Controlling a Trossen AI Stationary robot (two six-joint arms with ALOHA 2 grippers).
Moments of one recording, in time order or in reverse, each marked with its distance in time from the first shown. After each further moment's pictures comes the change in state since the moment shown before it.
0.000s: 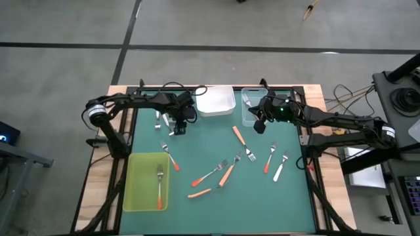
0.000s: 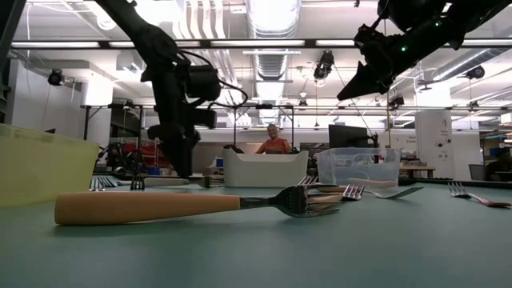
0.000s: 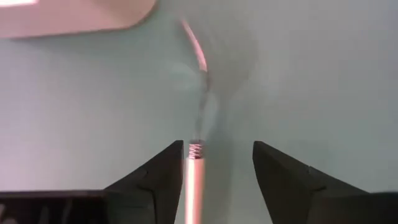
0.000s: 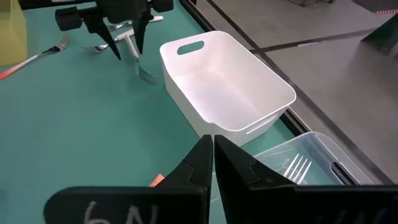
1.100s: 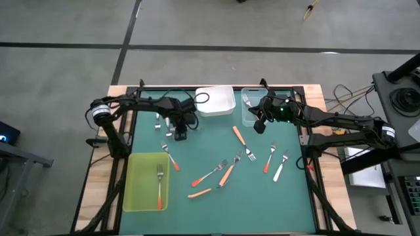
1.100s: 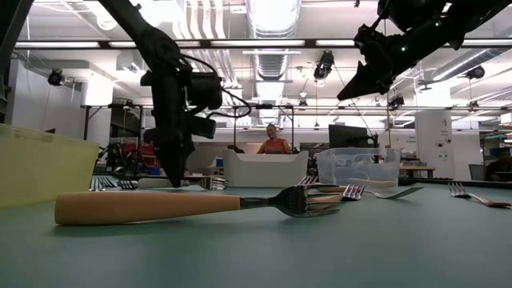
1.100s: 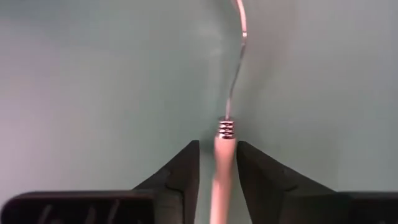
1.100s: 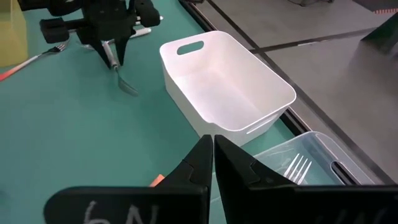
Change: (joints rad) left arm -0.068 0.048 -0.014 -0.038 0.027 -0.131; right arm 0.000 0.000 0.000 0.000 0.000 0.002
